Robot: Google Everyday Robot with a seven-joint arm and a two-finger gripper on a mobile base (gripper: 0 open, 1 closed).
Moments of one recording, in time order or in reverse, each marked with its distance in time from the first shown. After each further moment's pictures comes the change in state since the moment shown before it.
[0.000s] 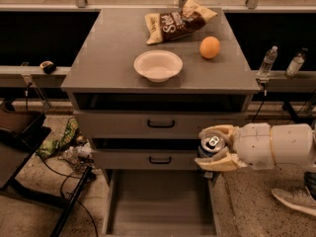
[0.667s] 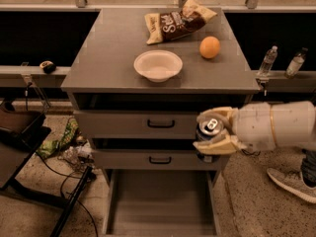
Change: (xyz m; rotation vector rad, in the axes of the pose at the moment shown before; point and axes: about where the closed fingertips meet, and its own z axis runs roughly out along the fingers) arm -0.035 -0.020 -0.007 -0.007 0.002 -0.047
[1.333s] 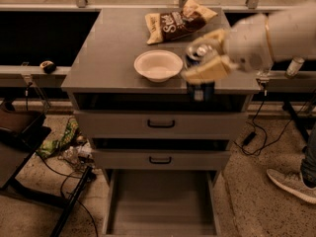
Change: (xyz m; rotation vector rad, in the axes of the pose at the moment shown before) arm -0.132 -0.097 -0.021 0.041 0.018 -0.037
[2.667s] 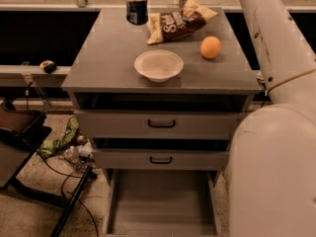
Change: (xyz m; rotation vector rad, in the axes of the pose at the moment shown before) arm -0.125 -0.203 0.150 0.070 -0.250 0.068
